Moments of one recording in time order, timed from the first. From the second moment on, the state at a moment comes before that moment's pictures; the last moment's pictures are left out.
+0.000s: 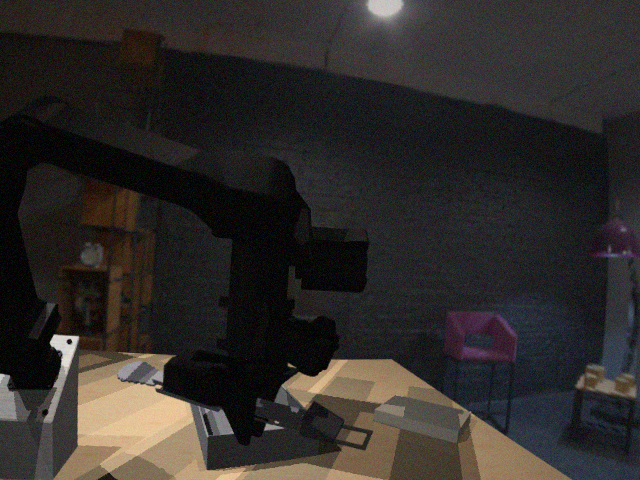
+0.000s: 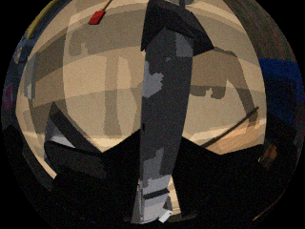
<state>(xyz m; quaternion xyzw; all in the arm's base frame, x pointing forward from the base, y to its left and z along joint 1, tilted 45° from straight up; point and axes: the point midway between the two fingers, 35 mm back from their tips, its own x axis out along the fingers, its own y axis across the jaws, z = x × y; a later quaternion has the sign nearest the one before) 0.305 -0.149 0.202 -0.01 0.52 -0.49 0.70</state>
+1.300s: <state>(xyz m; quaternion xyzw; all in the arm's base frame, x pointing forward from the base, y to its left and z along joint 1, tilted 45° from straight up) 0.178 -0.239 0.239 0.19 0.46 -0.57 0.66</state>
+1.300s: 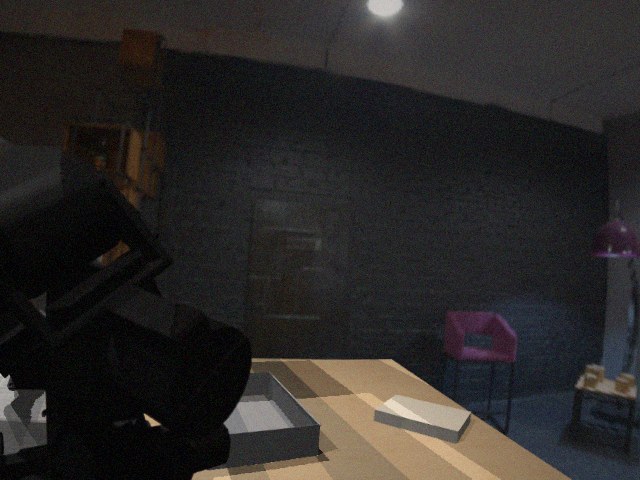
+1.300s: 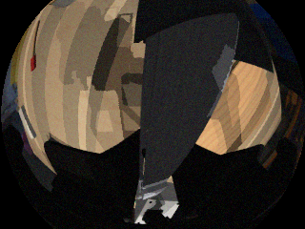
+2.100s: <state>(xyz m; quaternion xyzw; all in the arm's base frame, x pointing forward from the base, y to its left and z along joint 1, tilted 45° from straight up) 0.089 -0.258 0.260 0.28 0.39 -0.60 0.64</state>
